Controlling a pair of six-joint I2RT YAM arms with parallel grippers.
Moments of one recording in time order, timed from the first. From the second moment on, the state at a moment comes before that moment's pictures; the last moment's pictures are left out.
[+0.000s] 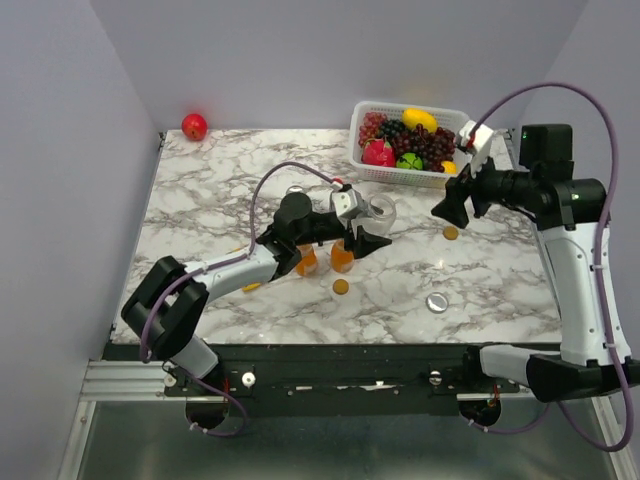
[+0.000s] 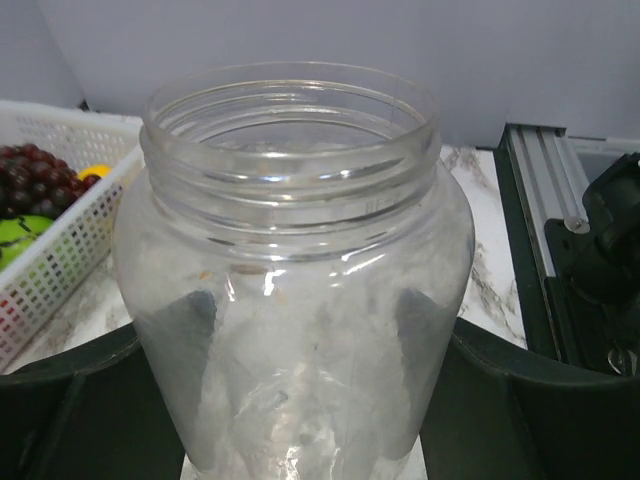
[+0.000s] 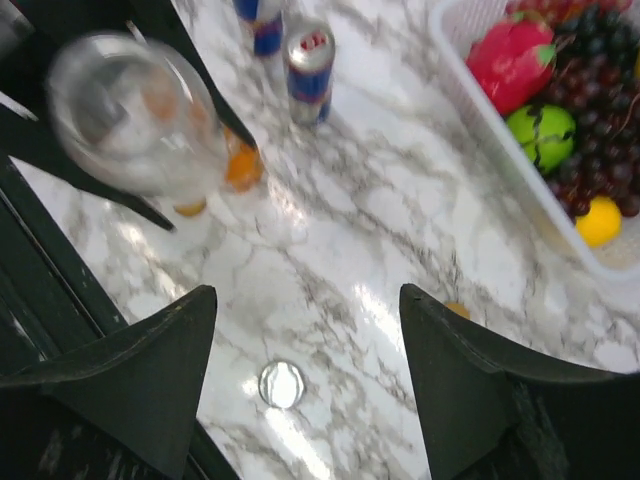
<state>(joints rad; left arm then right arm) -0.75 1.57 0.91 0.72 0.66 -0.04 0.09 1.26 1.68 -1.13 -0.65 -0.53</state>
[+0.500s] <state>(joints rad) -0.85 1.36 0.55 0.99 0.58 -0.02 0.01 1.18 0.94 -1.12 -0.53 -1.20</state>
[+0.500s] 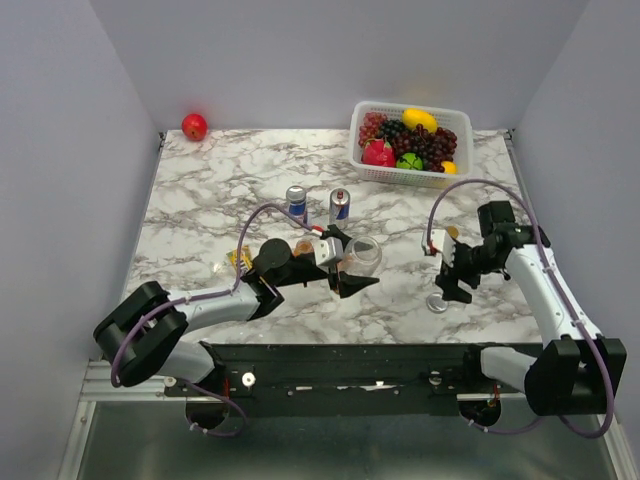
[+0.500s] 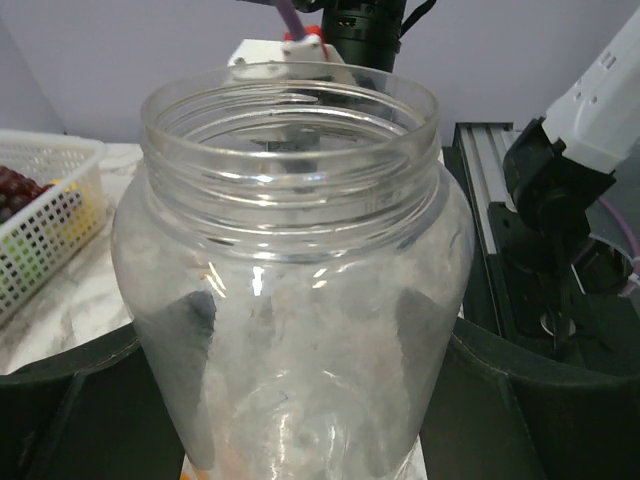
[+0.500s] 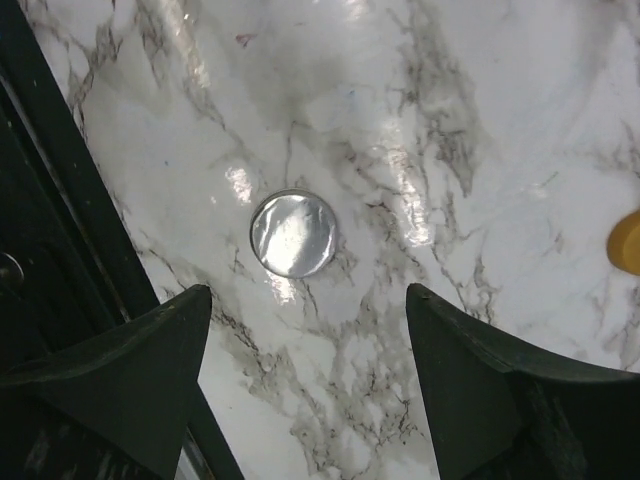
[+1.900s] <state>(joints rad) -0.85 1.28 0.48 0.87 0.64 0.05 0.02 1.33 0.65 -0.86 -0.54 -1.62</state>
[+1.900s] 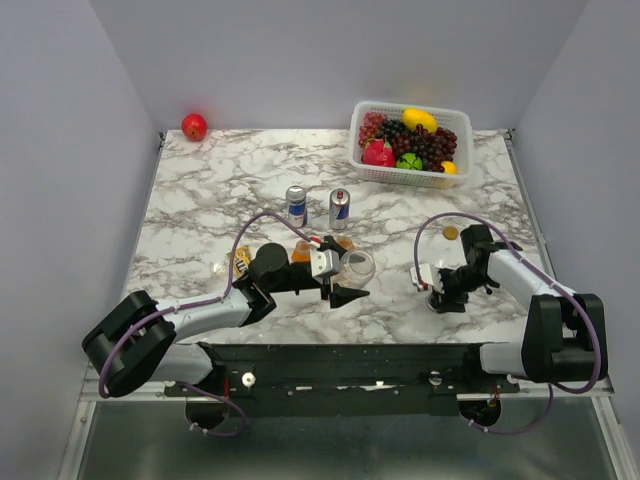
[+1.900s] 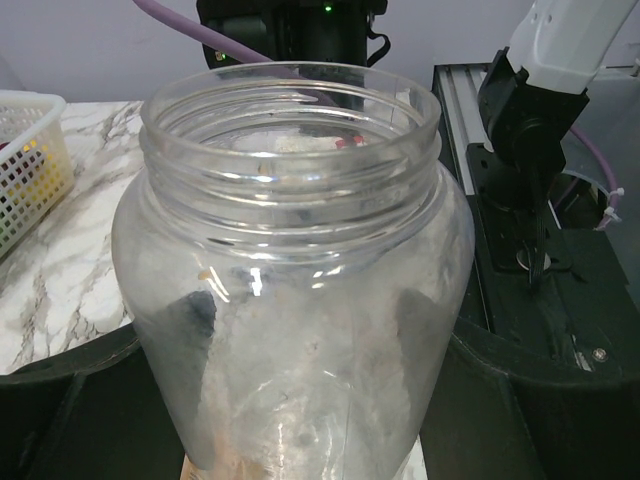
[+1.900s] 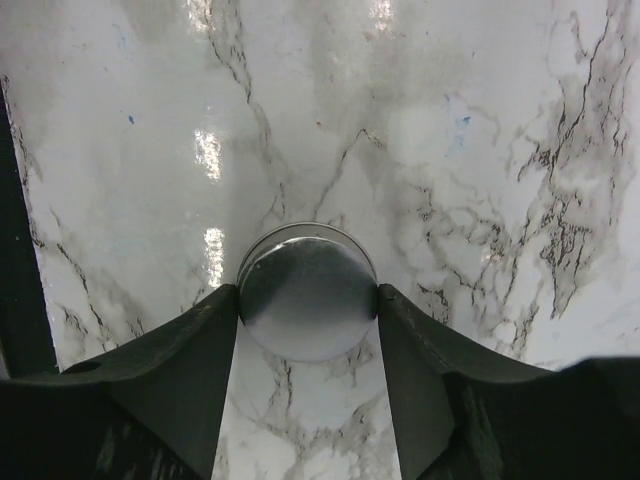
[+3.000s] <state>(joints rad) -0.92 1.29 0.23 1.18 0.65 0.01 0.75 1.33 1.70 -1.31 -0.59 -0.96</state>
